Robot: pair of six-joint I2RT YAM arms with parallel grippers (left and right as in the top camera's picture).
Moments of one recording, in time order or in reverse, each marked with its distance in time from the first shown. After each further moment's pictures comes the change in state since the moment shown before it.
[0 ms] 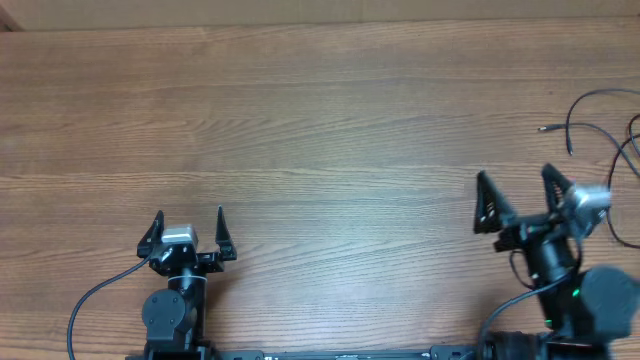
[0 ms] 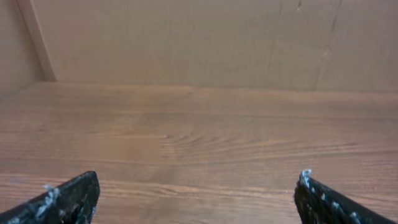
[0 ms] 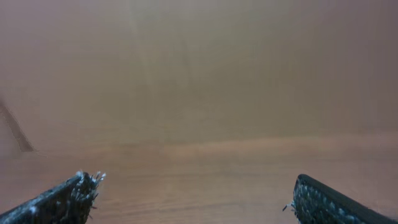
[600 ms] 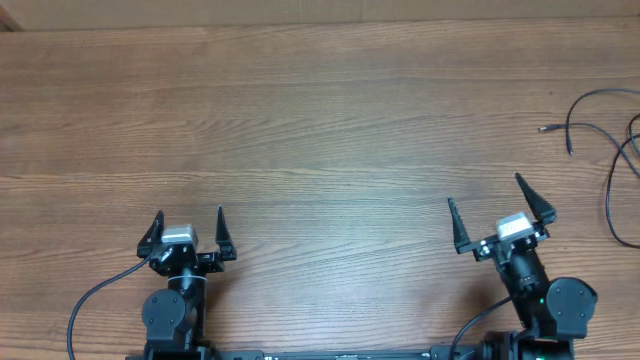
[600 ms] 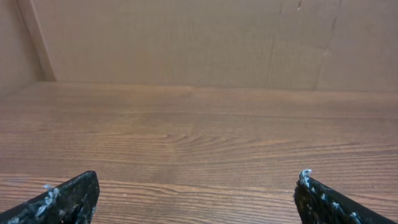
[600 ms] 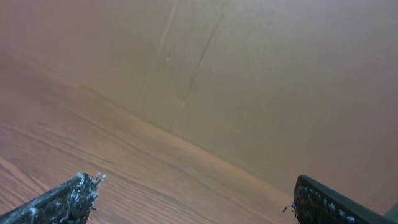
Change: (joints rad) left arm 0.000 0.000 0.000 0.000 0.000 0.000; right arm 0.000 -0.134 -0.340 0.270 -0.092 -0.580
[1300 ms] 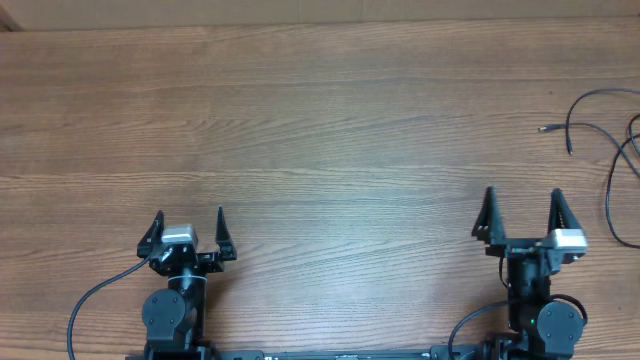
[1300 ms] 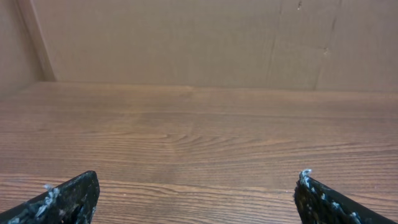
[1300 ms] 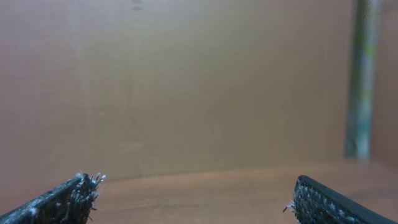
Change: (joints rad) left arm 0.000 0.000 0.000 0.000 0.000 0.000; right arm 0.000 -0.181 -0.153 0.131 0.364 0.512
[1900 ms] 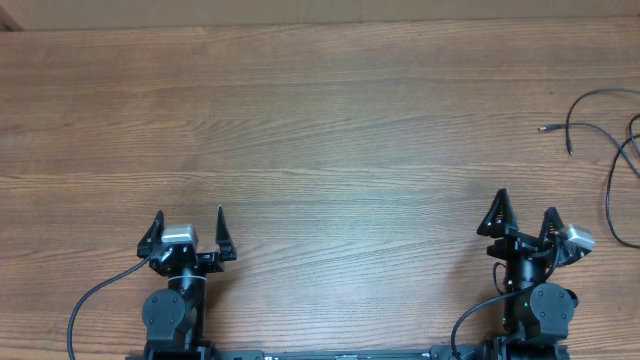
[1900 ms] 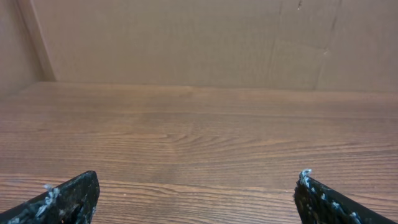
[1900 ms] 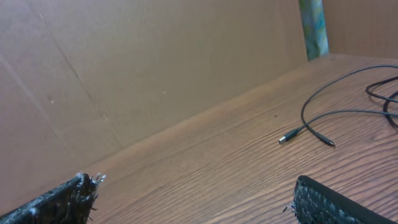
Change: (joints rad) left arm 0.000 0.000 0.000 0.000 0.000 0.000; right arm 0.000 -0.002 -0.001 -0.252 0.148 0.264
